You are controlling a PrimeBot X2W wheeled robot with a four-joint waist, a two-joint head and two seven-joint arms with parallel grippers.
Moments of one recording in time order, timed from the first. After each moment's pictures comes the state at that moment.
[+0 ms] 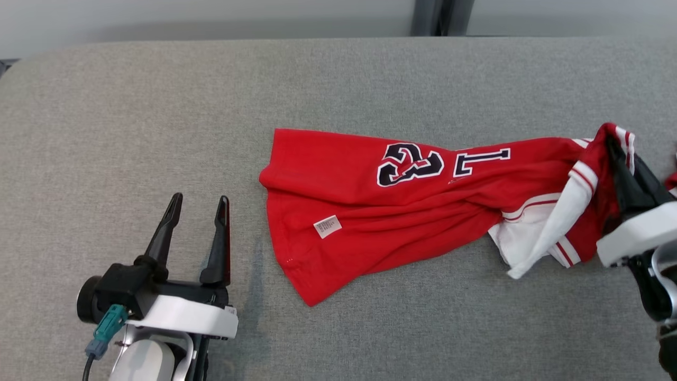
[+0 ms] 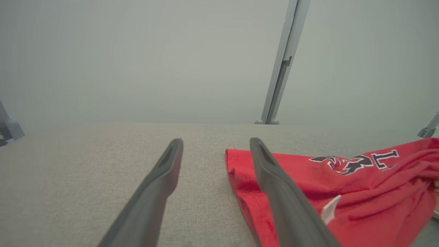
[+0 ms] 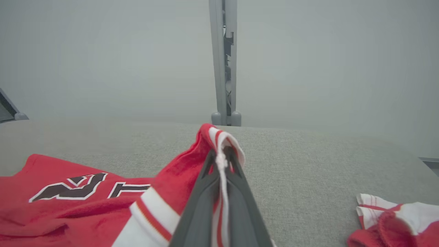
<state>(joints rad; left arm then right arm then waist) -0.14 0.16 -0.23 0.08 -0.34 0.07 -0.26 -0.34 -0.33 0.08 0.19 0.40 0.13 -0.01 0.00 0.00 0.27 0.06</state>
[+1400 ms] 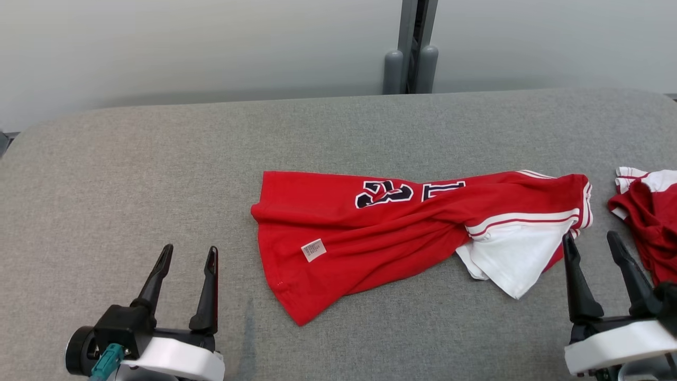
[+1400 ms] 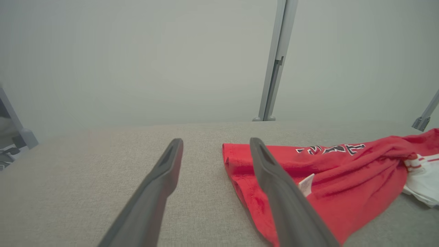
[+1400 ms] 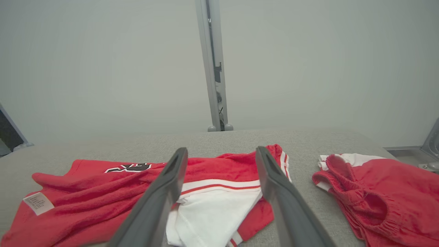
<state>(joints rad) -0.01 0.21 -0.23 0.07 -0.34 0.10 -0.22 0.03 -0.09 -0.04 -0.06 0.24 0.13 -0.07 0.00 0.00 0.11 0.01</state>
